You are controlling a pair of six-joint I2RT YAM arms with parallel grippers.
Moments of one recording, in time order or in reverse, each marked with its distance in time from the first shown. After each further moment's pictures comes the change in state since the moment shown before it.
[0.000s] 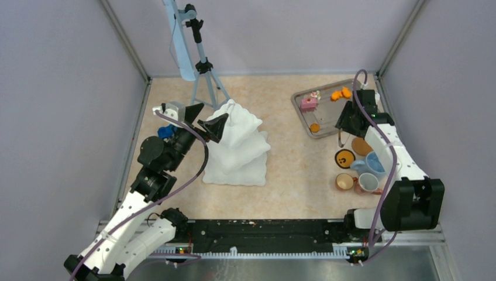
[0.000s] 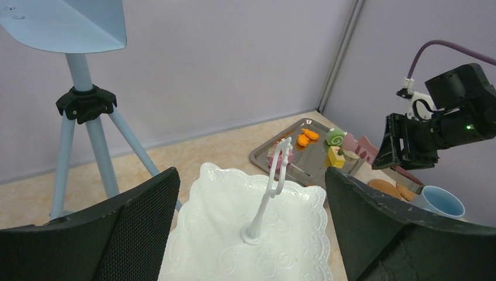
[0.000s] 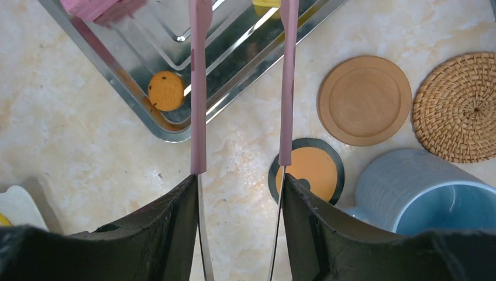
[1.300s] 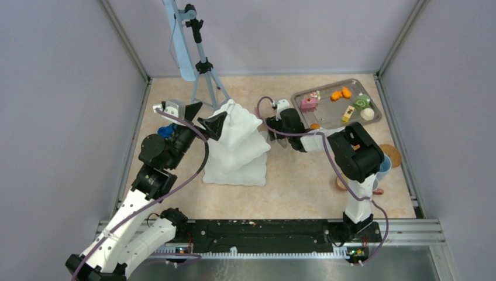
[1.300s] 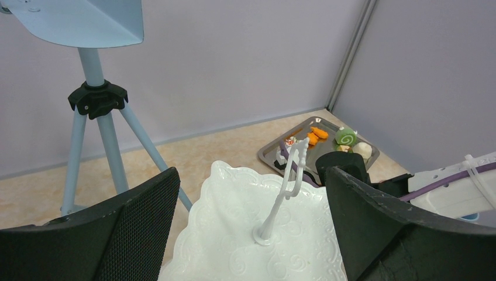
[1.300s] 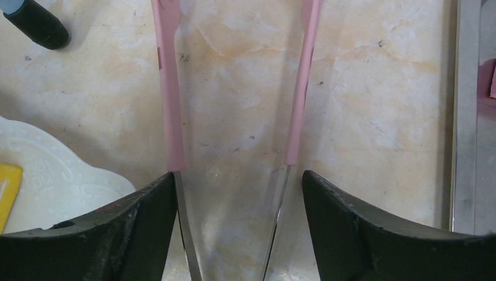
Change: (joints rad) left arm 0.029 0.018 0.002 -0.001 0.000 0.000; right arm 0.510 0.602 -0.091 1.002 -0.074 -0.365
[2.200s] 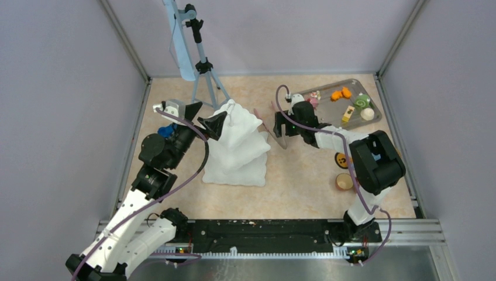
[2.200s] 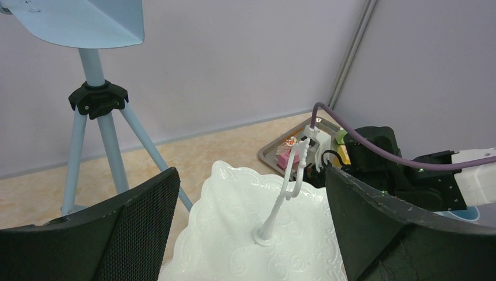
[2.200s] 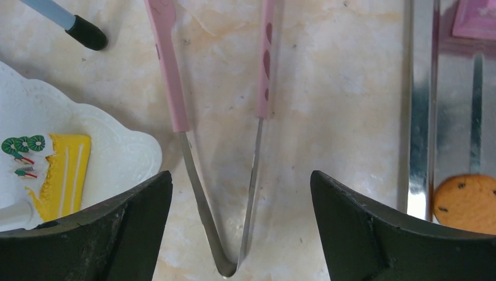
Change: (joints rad) left arm 0.001 0.003 0.003 0.000 0.000 0.000; right arm -0.087 -0.204 -0.023 -0.237 -0.139 0.150
